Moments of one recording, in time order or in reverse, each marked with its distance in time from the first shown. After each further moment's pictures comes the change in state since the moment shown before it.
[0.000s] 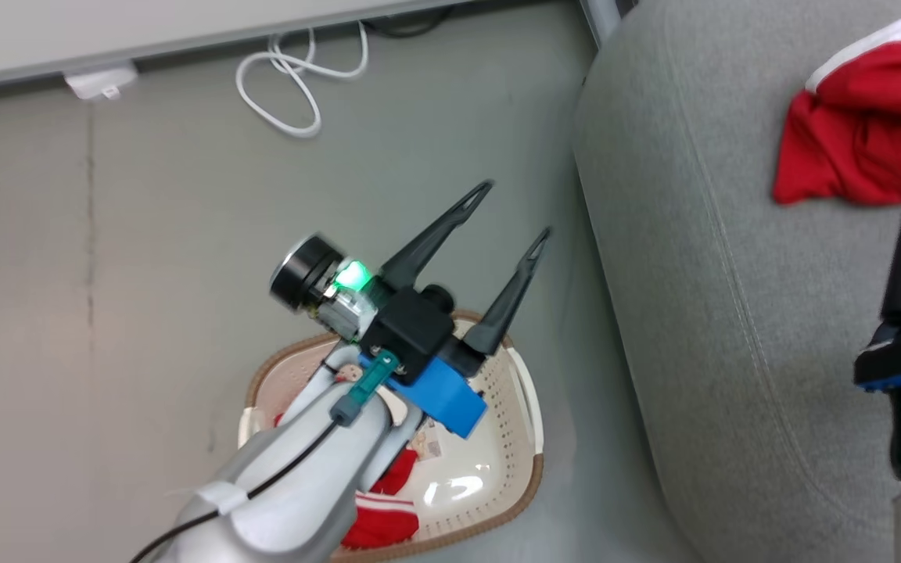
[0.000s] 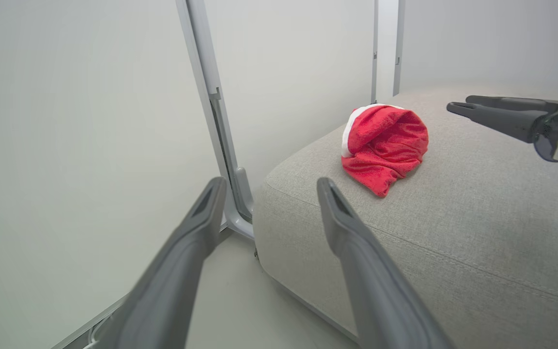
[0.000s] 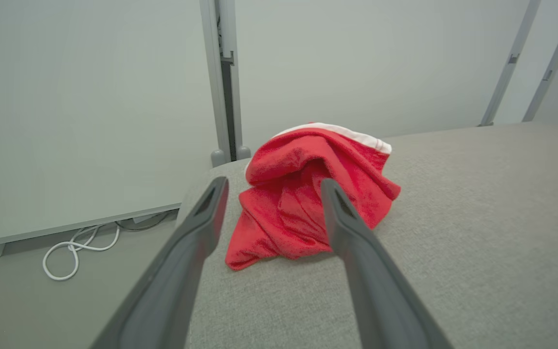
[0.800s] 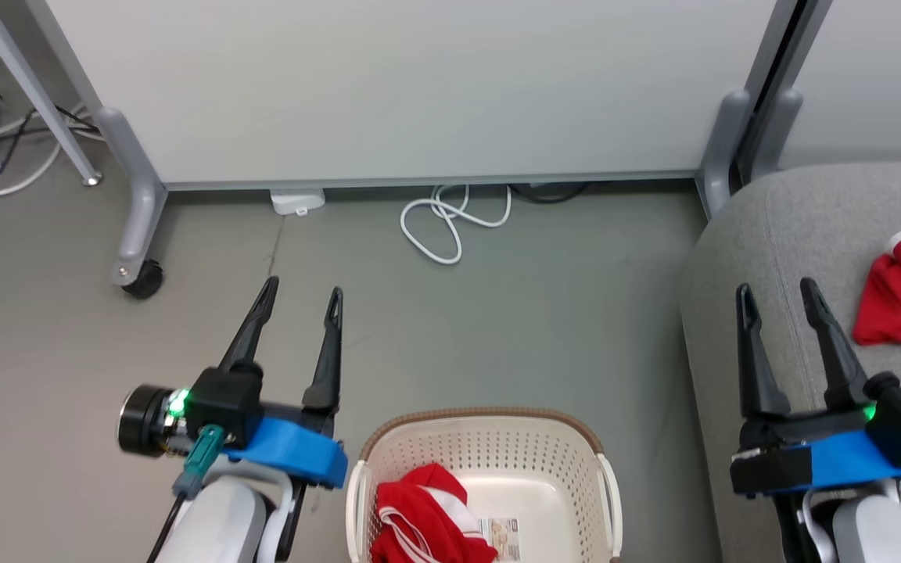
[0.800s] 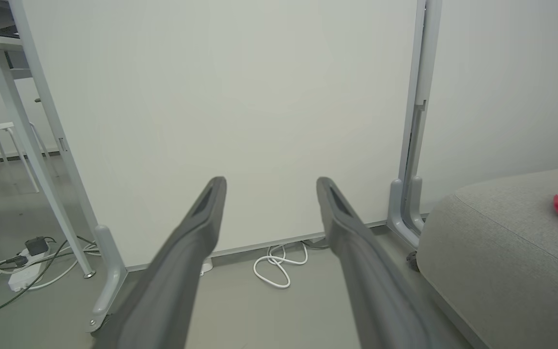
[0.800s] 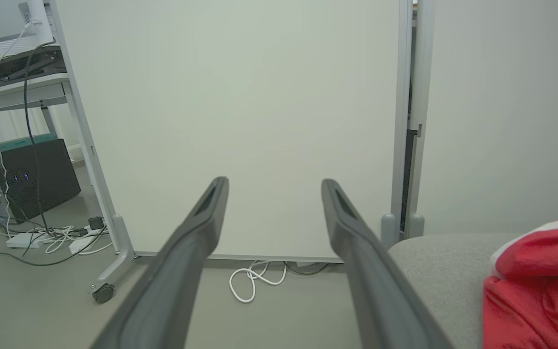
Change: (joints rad) left arm 0.366 0.017 0.405 -0.031 -0.004 0.054 -0.001; right arm 0.268 0.081 0.298 -0.264 0.062 0.000 0.000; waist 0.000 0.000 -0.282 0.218
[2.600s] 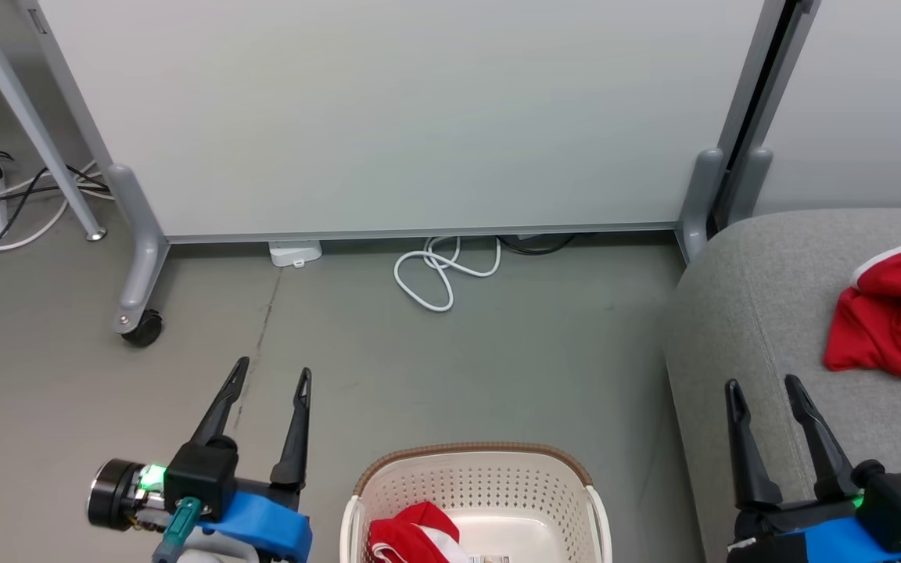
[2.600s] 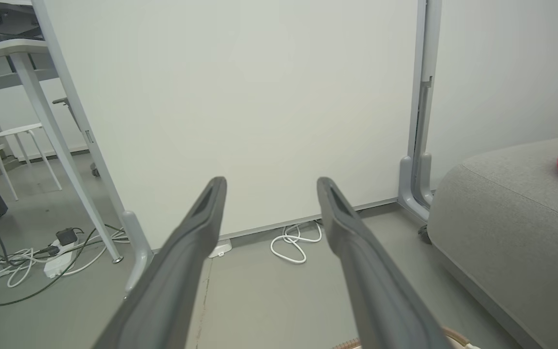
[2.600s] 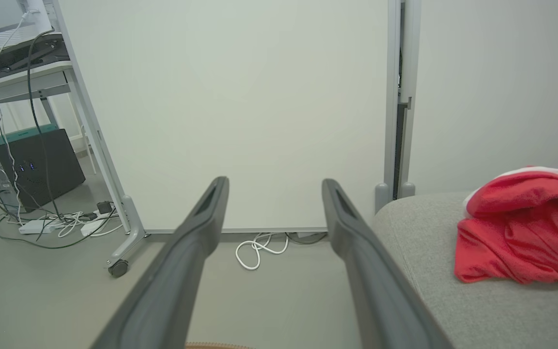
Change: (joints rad) left arm 0.206 -0.040 0.209 -0.016 0.189 -0.132 0.000; right arm 0.209 0.007 0.027 -0.046 0.039 0.000 0.000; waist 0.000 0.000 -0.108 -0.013
